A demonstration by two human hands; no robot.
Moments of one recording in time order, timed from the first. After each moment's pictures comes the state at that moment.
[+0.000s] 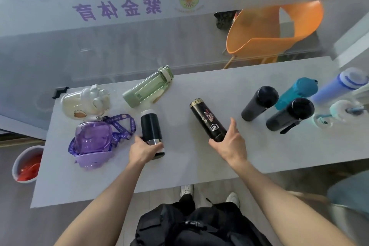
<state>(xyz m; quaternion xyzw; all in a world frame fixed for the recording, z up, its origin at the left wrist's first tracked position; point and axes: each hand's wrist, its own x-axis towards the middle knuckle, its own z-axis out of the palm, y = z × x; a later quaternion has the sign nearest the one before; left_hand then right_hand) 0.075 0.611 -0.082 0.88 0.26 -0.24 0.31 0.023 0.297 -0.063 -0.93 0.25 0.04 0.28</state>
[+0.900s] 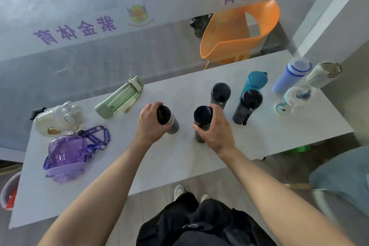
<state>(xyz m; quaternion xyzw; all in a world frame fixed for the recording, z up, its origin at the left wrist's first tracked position) 0.102 0.450 0.000 0.95 -0.09 -0.04 0.29 -0.002 0.219 -0.002 -0.91 0.13 -0.12 0.38</state>
